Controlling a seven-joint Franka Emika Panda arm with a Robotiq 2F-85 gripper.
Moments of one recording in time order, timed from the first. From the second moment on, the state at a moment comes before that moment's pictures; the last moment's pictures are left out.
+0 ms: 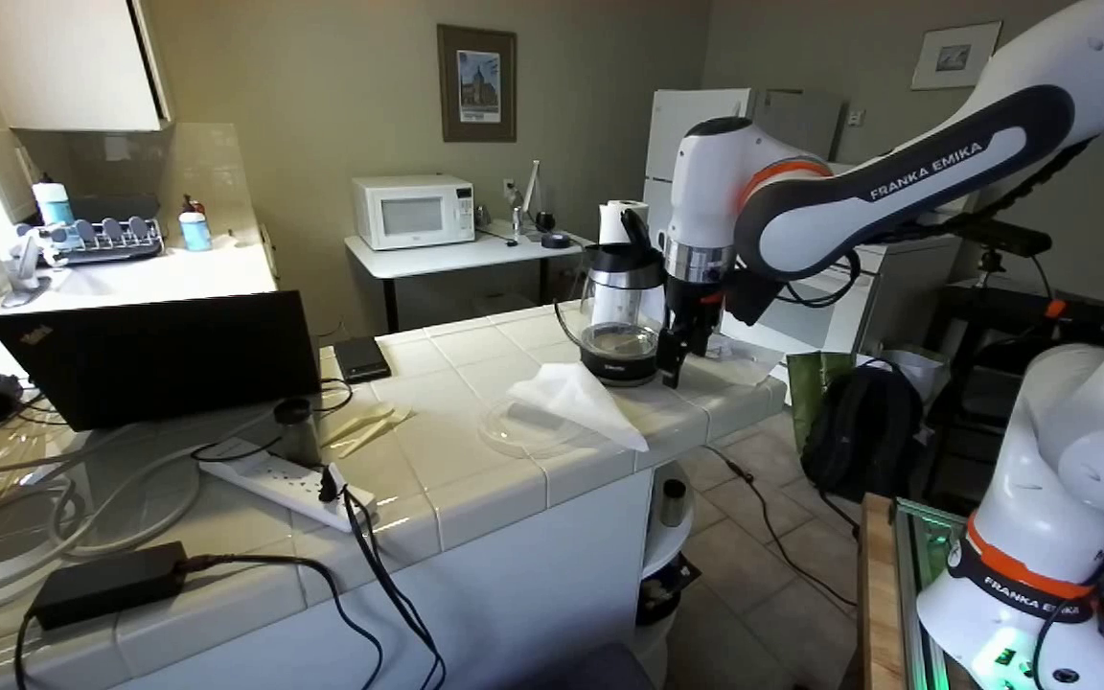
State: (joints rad) arm -0.07 -0.36 0.15 -2.46 -0.19 2.14 0.30
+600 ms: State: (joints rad) arm 0.12 -0.26 0.19 -2.21 -0.11 2.20 0.11
